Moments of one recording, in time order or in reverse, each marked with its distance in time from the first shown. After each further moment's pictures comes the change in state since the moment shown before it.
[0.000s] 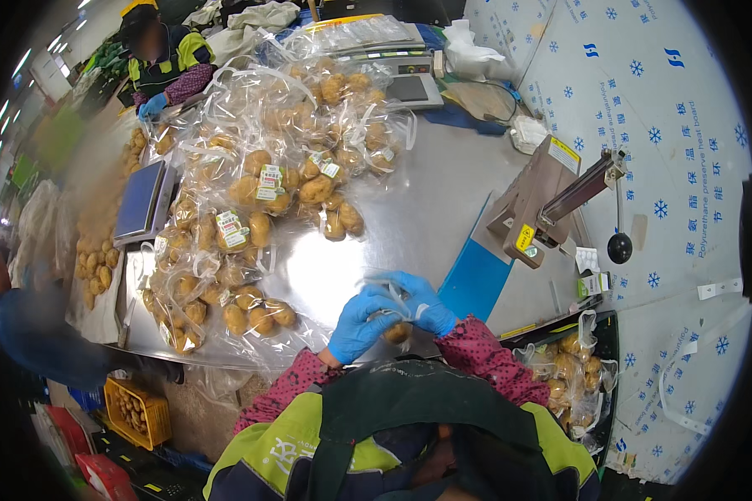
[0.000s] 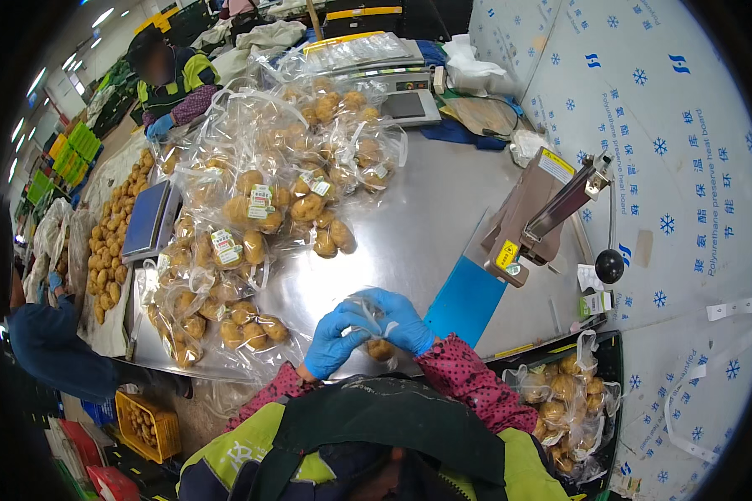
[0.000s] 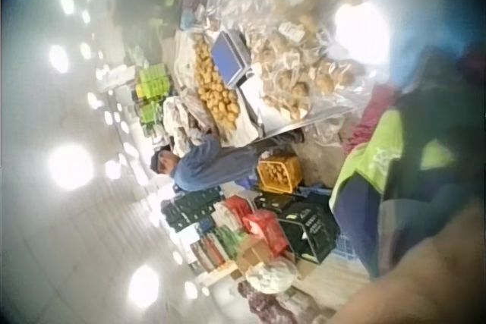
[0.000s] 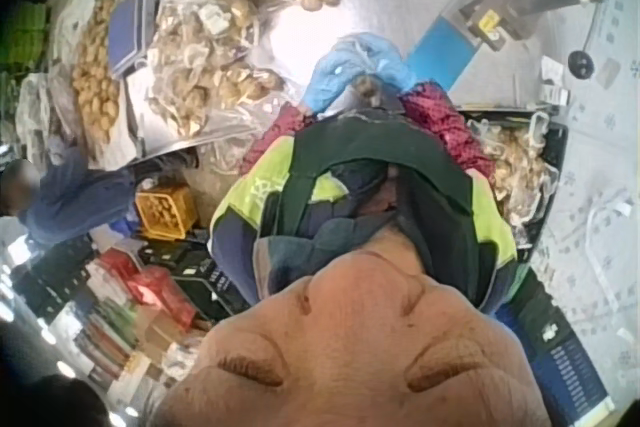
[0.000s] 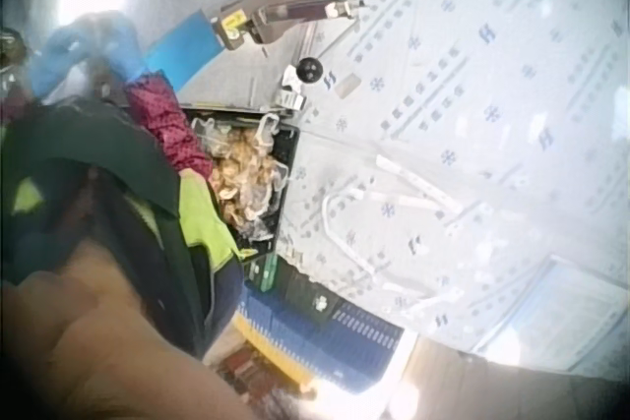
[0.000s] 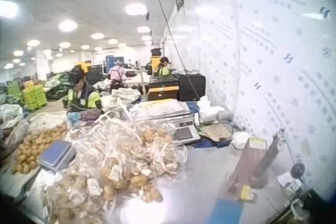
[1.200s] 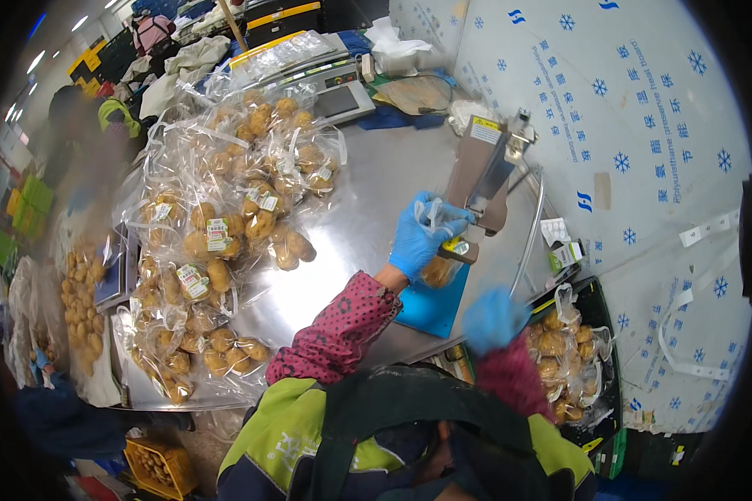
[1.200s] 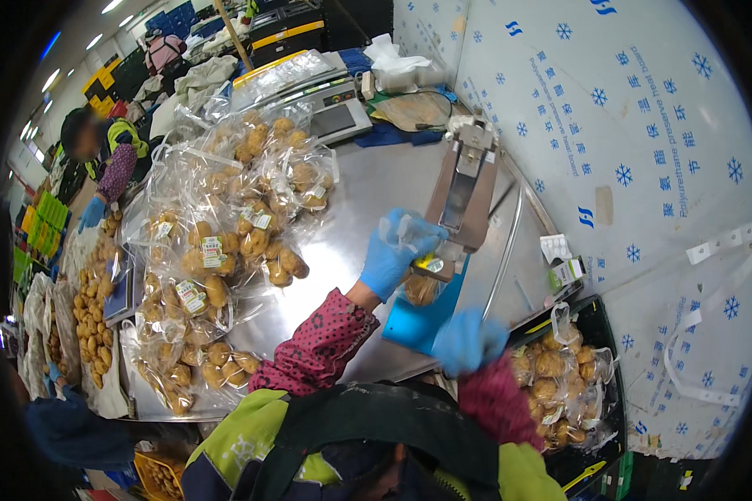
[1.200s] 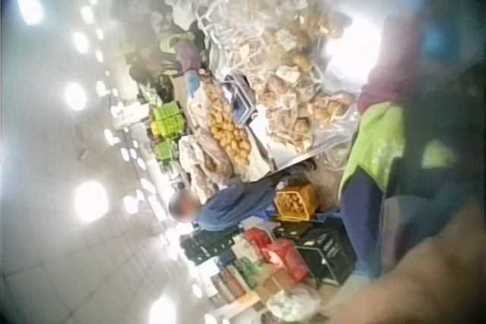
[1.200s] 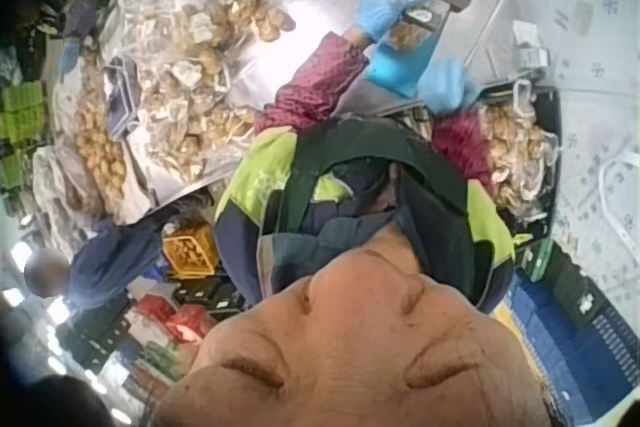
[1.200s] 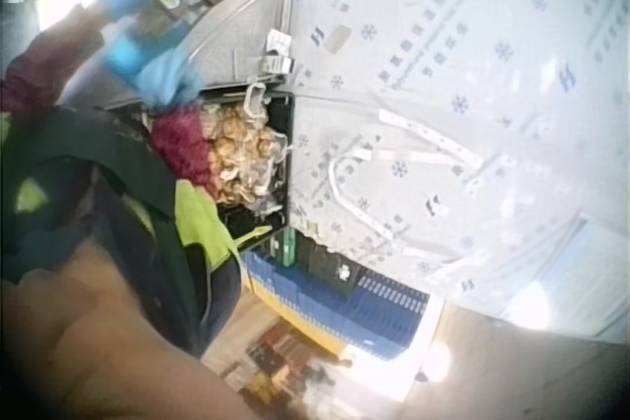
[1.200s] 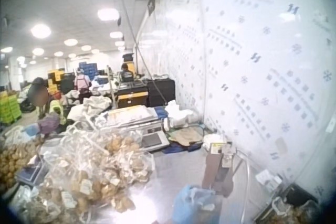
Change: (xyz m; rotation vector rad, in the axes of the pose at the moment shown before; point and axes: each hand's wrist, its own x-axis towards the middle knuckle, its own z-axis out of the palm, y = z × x) left_hand 0.196 0.026 0.137 -0.495 -0.121 -0.085; right_hand -0.116 -0.055 -0.109 1.080 -0.154 -0.652
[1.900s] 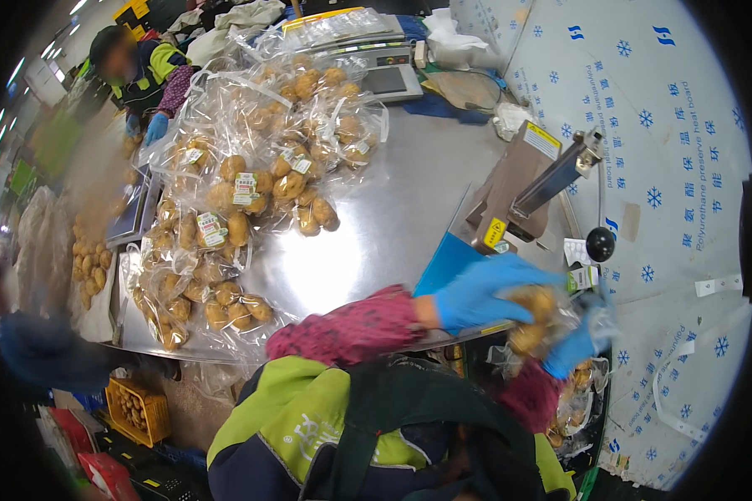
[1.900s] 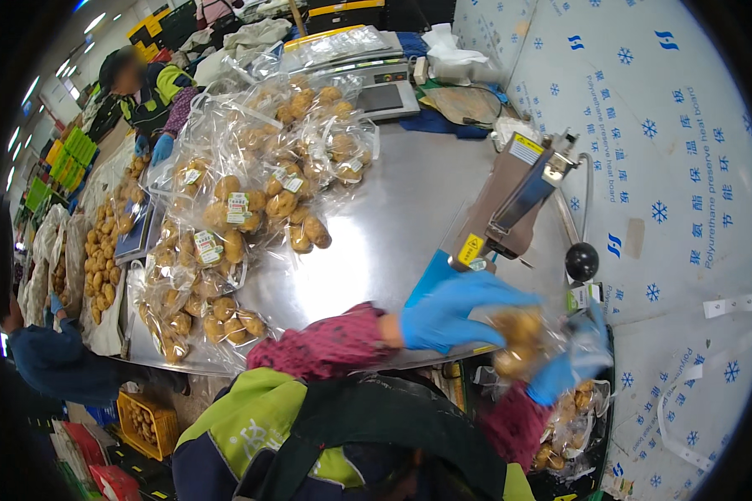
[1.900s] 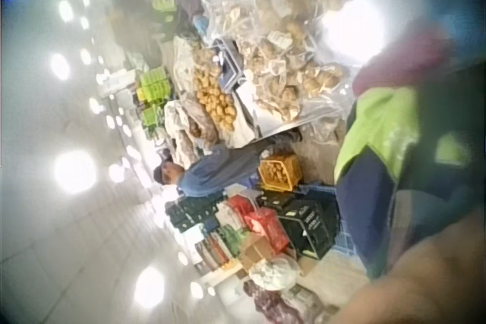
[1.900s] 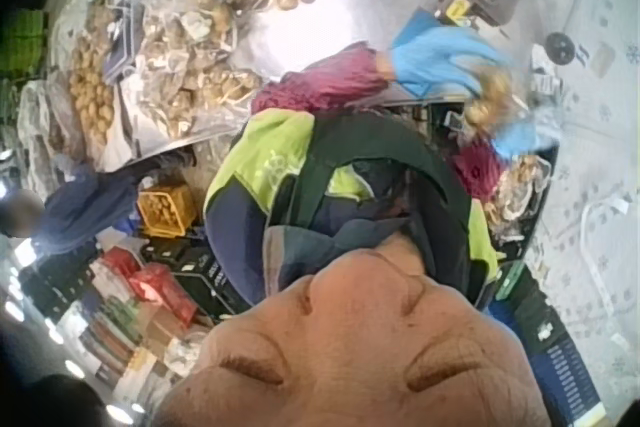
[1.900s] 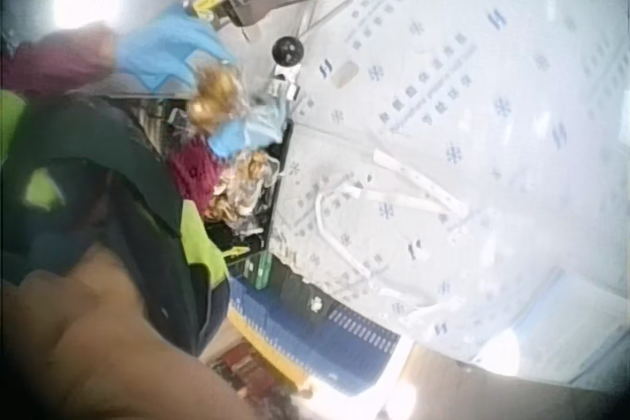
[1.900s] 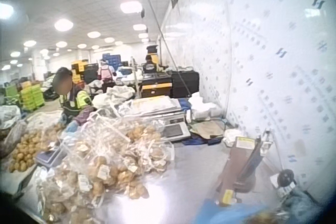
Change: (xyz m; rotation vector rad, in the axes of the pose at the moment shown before) left_hand -0.056 0.040 0.046 0.283 -0.405 0.419; right_hand -0.066 -0.091 0.021 -1.933 1.388 -0.393
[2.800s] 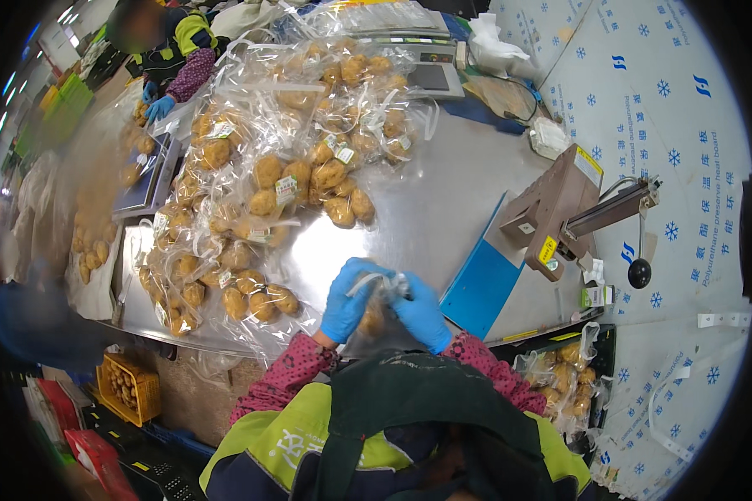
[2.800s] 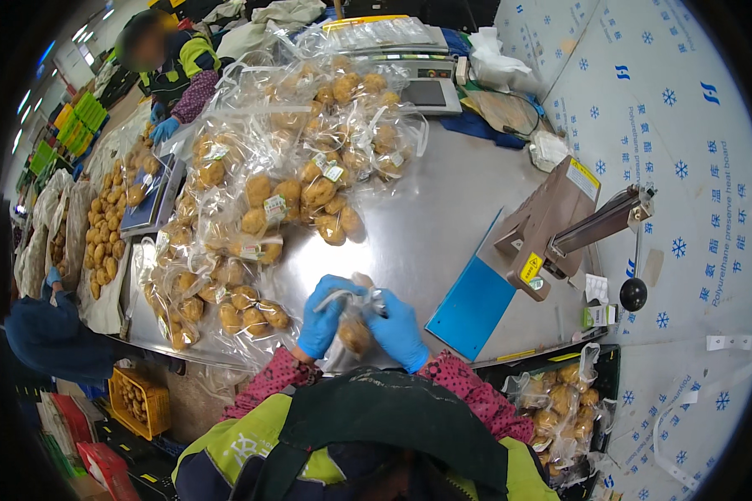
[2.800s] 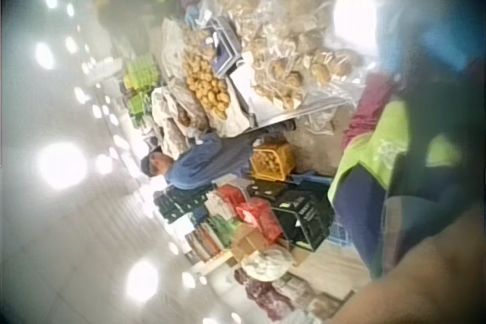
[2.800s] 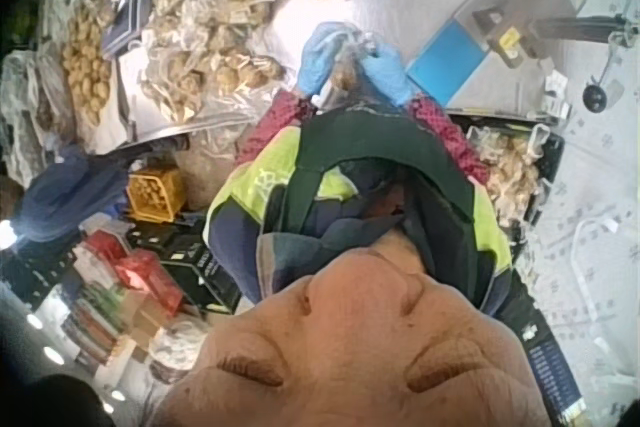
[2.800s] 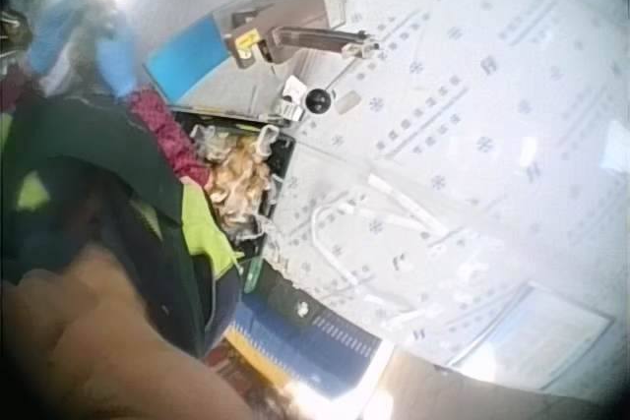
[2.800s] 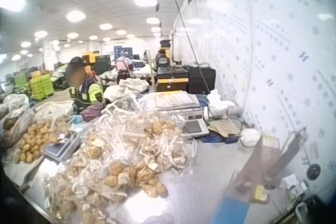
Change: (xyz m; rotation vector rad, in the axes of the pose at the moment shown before) left_hand -0.220 0.004 -0.106 0.269 0.709 -0.583; right_hand -0.215 -0.071 0.194 0.333 -1.378 0.239
